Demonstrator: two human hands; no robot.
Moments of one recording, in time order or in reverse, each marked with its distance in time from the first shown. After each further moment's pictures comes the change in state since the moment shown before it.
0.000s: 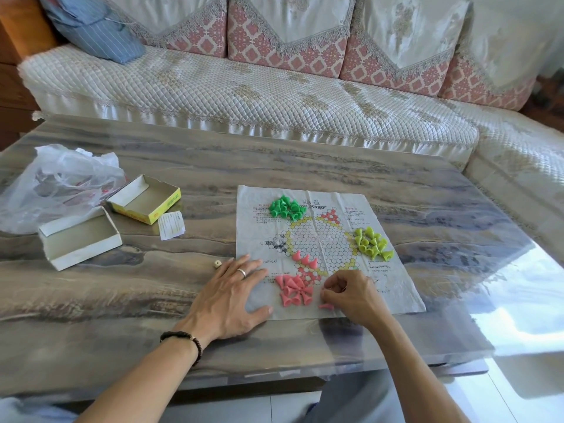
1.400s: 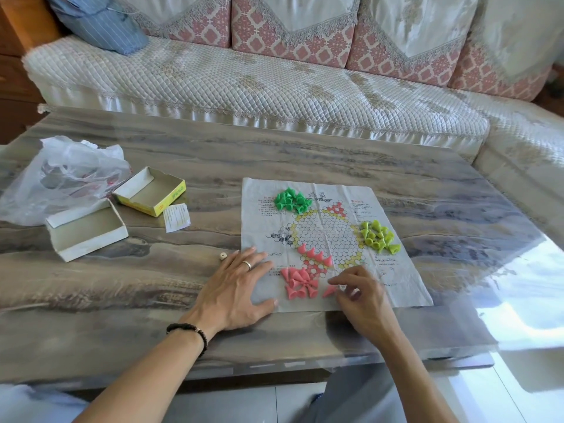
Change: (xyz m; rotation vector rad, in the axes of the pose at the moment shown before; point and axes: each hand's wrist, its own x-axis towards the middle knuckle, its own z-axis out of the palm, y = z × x) left_hand 0.001 -0.001 0.003 -0.024 0.028 0.001; right_hand -0.027 0.010 0.012 0.096 0.188 -0.189
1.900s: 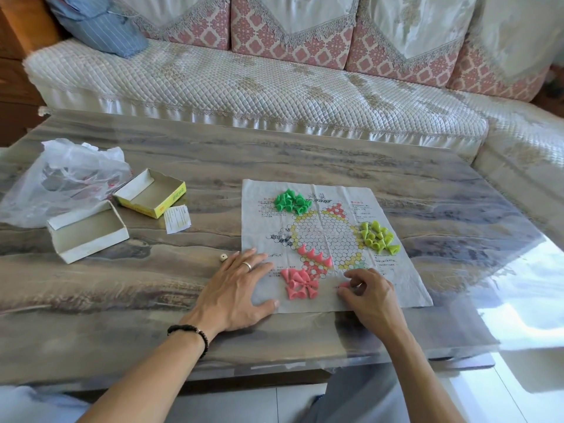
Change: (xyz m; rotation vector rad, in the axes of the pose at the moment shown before) left_hand -0.001 0.000 0.000 -0.002 -0.005 -0.004; right_hand 0.008 0.010 -0.008 -0.128 0.016 0.158
